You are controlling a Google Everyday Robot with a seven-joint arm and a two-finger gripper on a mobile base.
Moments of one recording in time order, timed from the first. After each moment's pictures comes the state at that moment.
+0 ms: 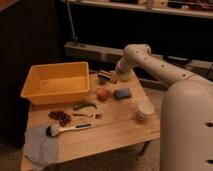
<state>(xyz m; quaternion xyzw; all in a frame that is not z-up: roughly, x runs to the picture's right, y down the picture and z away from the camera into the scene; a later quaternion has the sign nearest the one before) 0.056 -0.101 0.880 -0.19 -0.13 0.28 0.93</state>
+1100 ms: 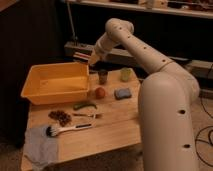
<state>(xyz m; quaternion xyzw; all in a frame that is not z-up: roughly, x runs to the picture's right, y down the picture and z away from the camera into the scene) -0.083 -0.186 0.814 -0.20 -0.26 0.20 0.92</state>
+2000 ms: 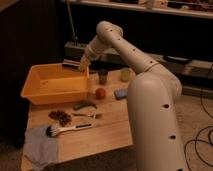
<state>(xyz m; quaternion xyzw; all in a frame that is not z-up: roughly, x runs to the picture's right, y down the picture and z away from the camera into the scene) -0.128 -0.149 0.816 -0.27 -0.29 0.16 0.90</state>
